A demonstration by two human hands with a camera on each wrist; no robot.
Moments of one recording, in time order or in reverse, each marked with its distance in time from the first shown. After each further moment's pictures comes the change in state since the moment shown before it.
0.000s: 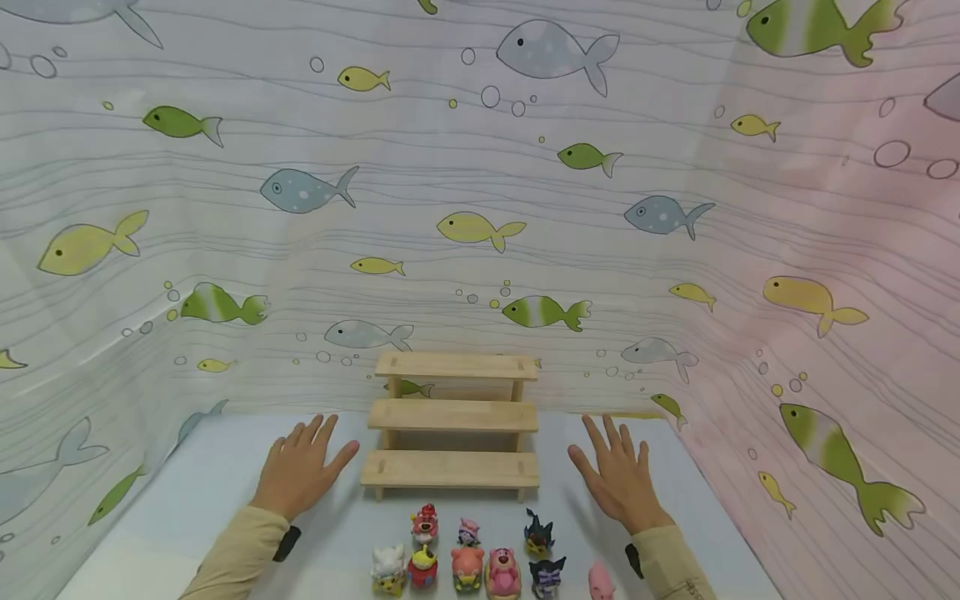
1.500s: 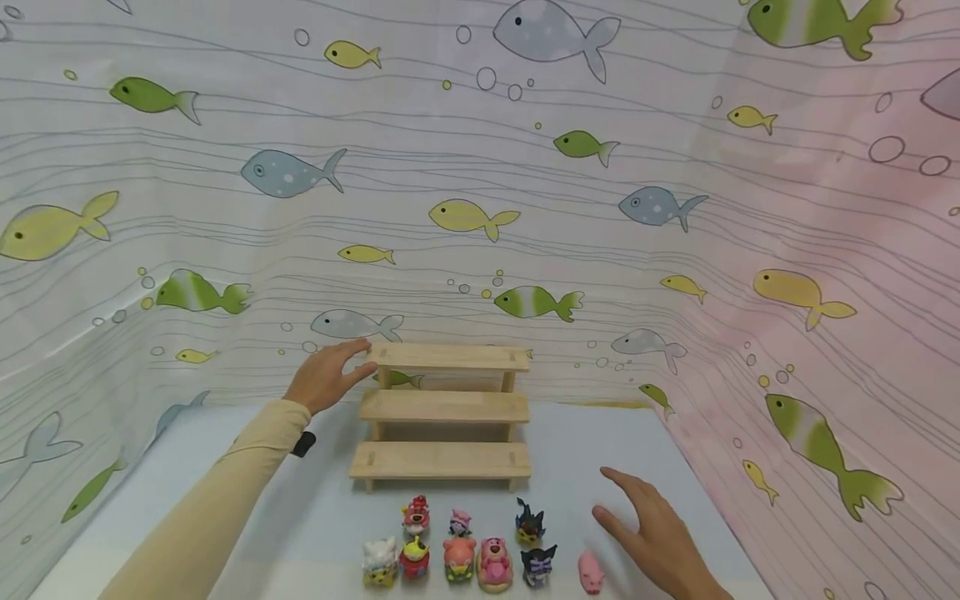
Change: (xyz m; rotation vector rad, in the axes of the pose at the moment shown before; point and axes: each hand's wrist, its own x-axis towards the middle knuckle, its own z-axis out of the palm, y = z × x) left_hand 0.133 -0.001 0.003 -0.173 0.042 0.228; right_hand -0.089 0.008 -0.032 0.121 -0.012 0.060
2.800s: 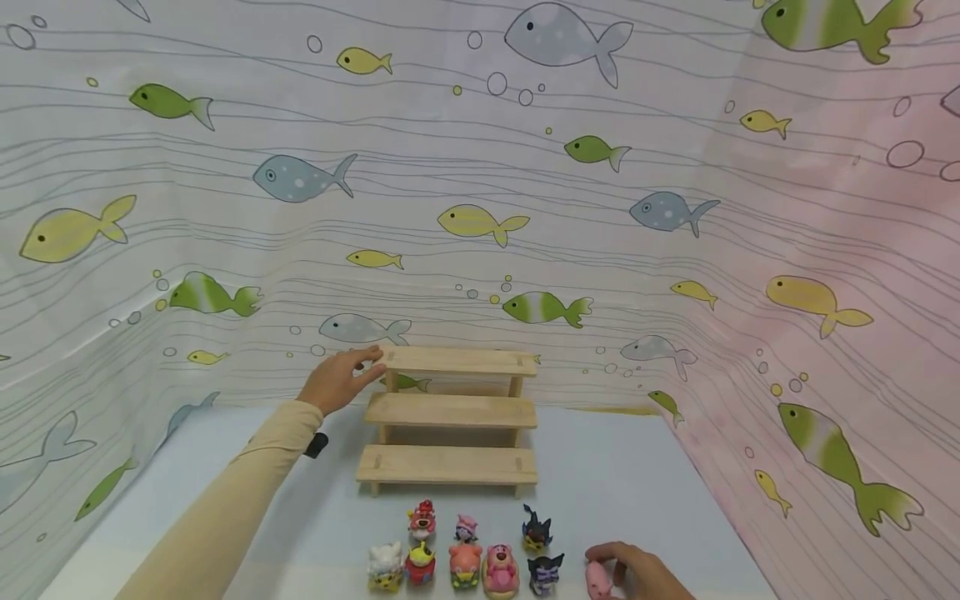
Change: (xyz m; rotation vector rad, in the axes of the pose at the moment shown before) left_hand 0.003 -0.002 0.006 -0.087 -0.058 -0.061; right_hand -0.016 0.040 0.041 0.311 -0.549 -0.043
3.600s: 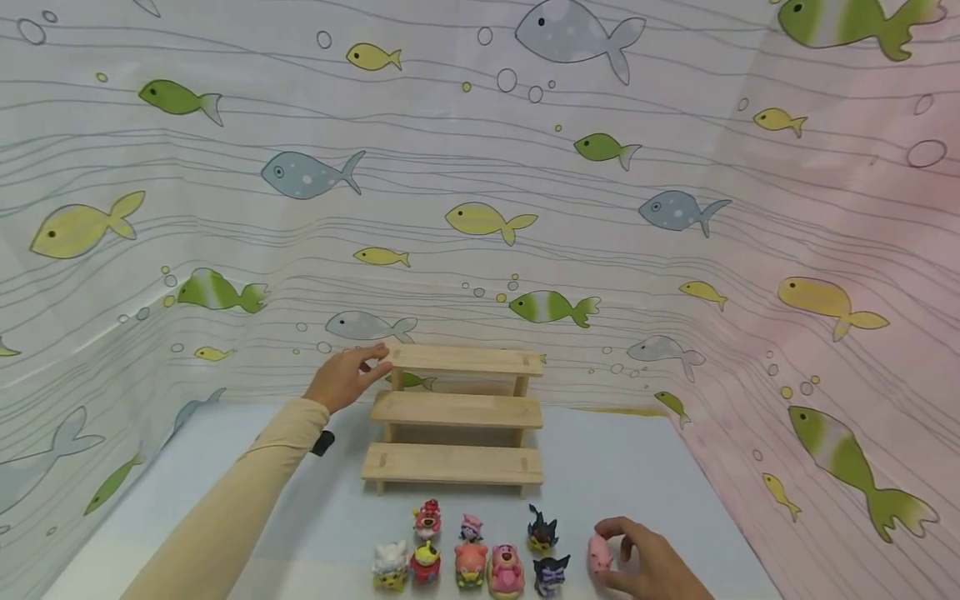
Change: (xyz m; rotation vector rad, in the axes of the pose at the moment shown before) left_hand 0.000 0.001 0.000 -0.016 0.024 -0.011; right_hand 0.011 -0.023 -0.010 -0.043 0.141 0.107
